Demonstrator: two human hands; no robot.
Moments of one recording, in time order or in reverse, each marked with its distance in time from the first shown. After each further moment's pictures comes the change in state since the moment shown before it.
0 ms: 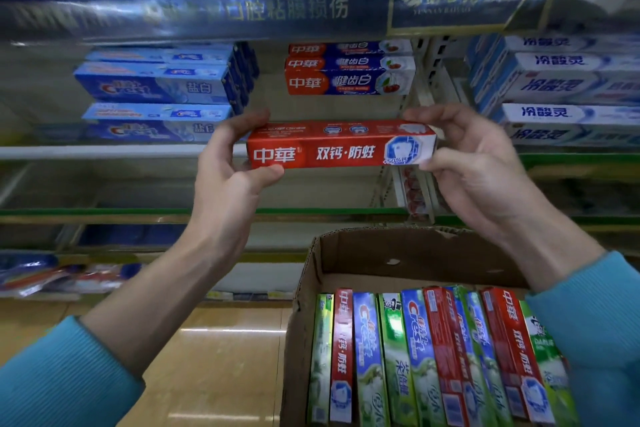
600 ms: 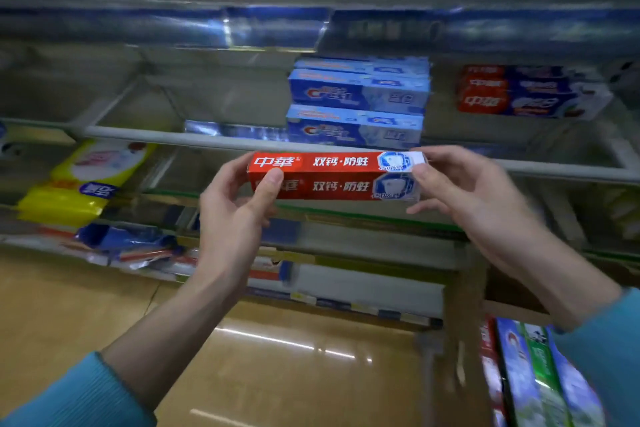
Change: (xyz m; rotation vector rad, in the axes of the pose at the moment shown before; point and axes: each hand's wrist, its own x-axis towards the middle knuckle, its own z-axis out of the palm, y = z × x) left_hand -0.026 0.007 -0.233 0.145 0.273 0.012; right_hand -0.006 0.060 0.216 -0.265 -0.129 0.011
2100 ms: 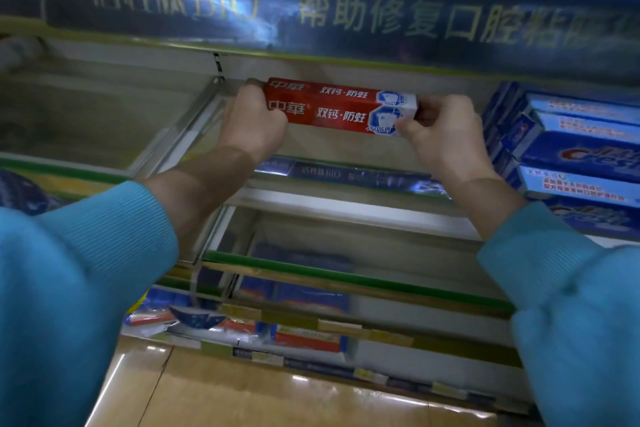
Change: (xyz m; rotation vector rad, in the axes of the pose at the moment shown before) left_hand 0.350 -0.054 -0.146 0.557 -0.032 0.026; right_hand 0.263 0.022 0.272 -0.623 0.349 -0.092
